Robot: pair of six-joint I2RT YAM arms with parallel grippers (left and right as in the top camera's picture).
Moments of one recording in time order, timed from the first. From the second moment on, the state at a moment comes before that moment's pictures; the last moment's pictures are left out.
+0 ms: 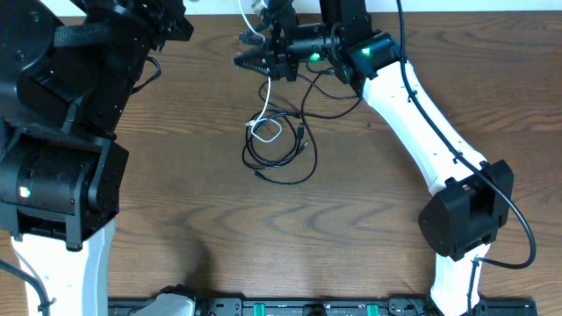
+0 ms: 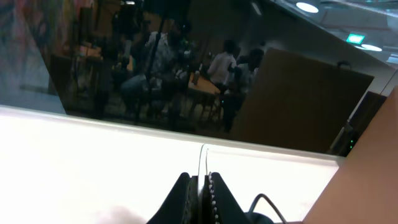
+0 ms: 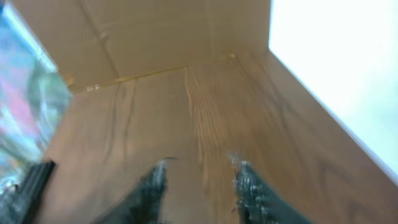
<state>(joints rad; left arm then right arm) -0.20 1.35 2.02 -0.56 0.13 -0.38 0.48 2.05 1.98 -0.35 -0.93 -0.18</state>
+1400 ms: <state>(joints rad) -0.17 1.65 2.02 -1.15 -0.01 -0.36 -0.09 1.44 1.98 -0.76 -0.42 0.03</state>
